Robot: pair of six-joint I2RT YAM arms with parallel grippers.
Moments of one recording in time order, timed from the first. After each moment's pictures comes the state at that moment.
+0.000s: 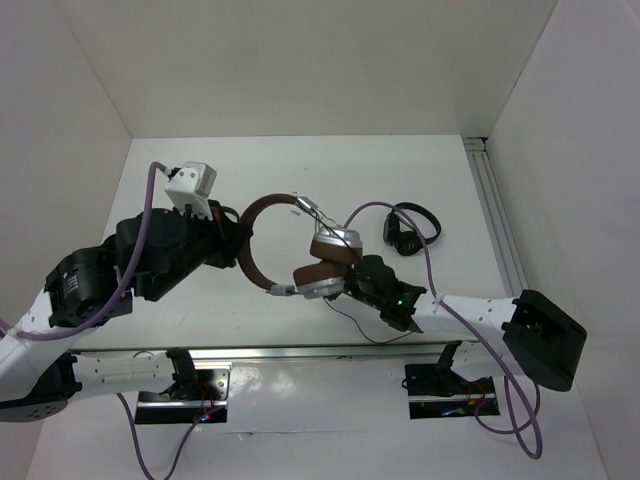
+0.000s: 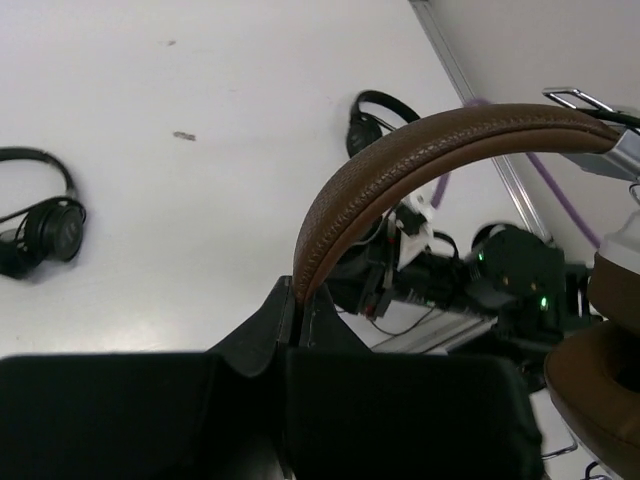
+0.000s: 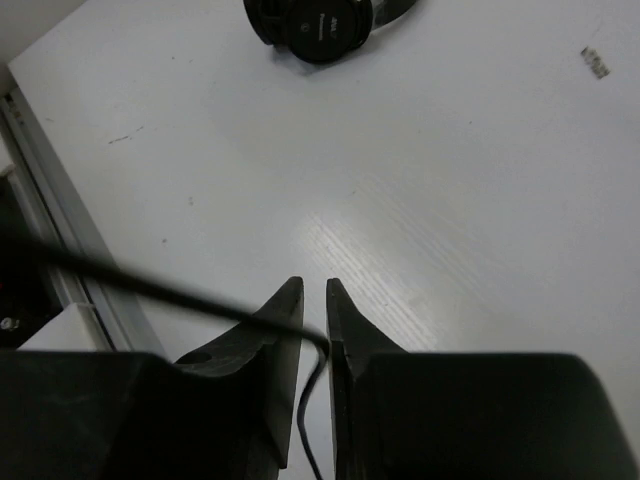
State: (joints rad) left arm -1.07 0.97 1.59 -0.99 -0.51 -0.55; right arm 0.96 1.25 0.52 0.49 0.03 0.26
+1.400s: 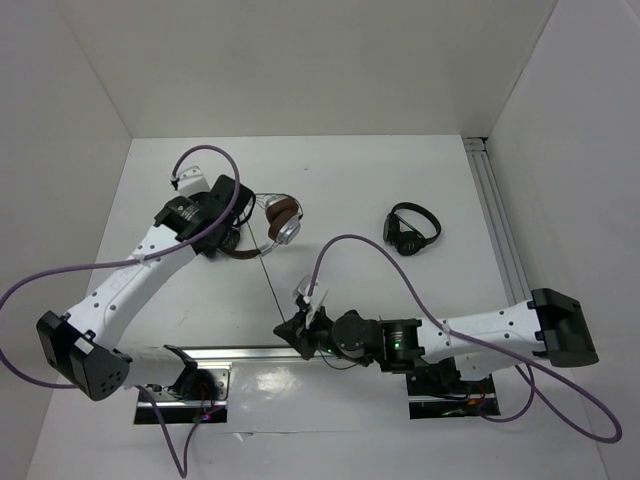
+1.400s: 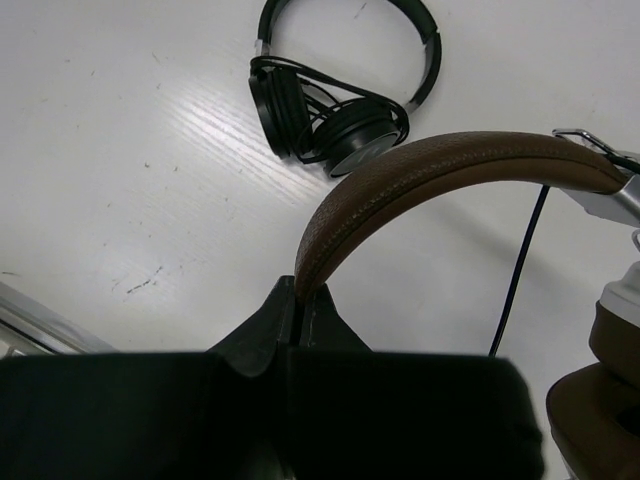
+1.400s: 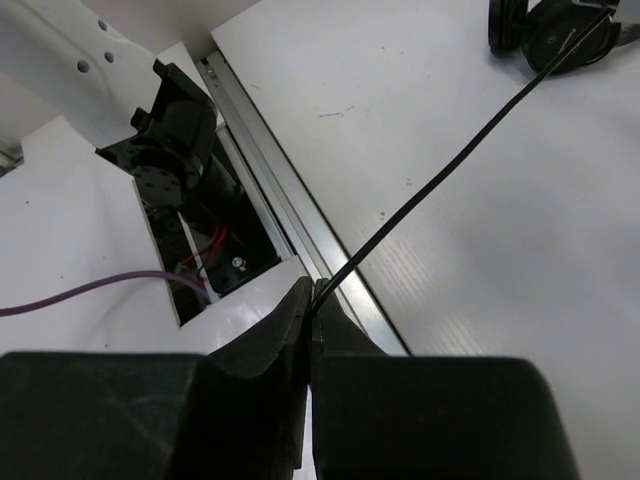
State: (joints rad) left arm -0.53 1.30 1.36 -1.16 -0.69 -1.00; right arm 1.53 1.17 0.65 0.32 0.38 0.37
